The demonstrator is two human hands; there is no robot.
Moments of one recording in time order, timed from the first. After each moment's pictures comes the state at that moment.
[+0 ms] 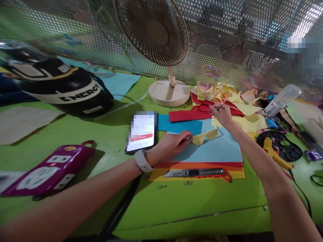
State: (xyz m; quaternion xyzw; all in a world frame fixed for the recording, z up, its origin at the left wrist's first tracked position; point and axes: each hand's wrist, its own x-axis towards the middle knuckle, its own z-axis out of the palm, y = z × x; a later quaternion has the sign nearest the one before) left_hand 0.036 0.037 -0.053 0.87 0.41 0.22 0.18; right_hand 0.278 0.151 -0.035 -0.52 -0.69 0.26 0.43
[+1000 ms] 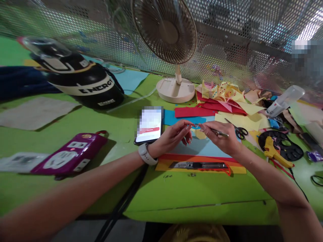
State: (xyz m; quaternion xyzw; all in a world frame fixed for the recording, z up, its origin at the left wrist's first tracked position) left_hand 0.037 0.025 -0.042 0.68 0.33 0.42 0.50; right_hand 0.243 0.013 0.020 -0.37 -0.82 0.10 0.43
